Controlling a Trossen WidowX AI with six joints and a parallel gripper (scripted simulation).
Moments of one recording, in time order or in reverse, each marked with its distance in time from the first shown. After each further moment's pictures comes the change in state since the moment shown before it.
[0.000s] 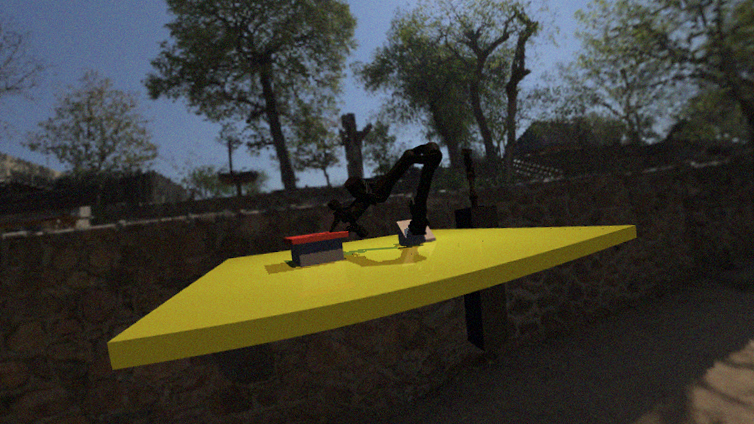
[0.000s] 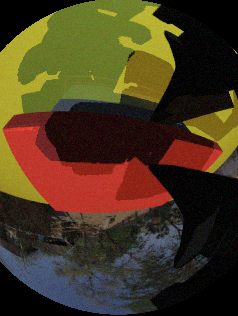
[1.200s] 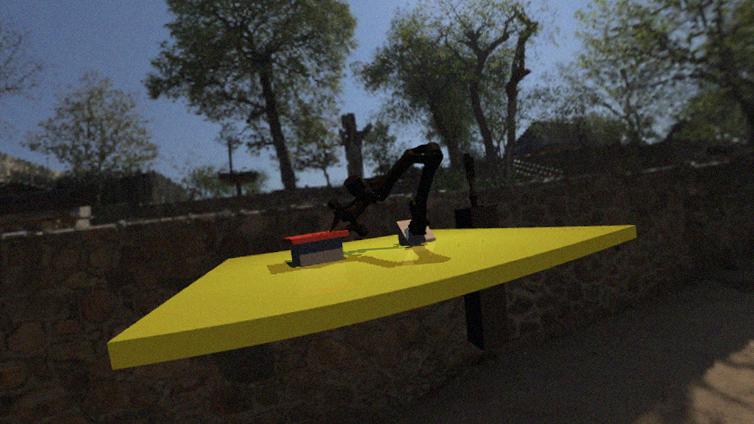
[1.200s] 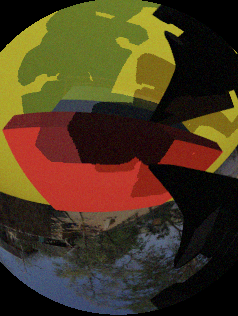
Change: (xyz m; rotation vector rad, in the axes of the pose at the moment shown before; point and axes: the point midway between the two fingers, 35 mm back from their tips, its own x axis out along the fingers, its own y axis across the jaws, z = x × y) arm -0.003 0.002 0.000 0.001 0.000 -0.009
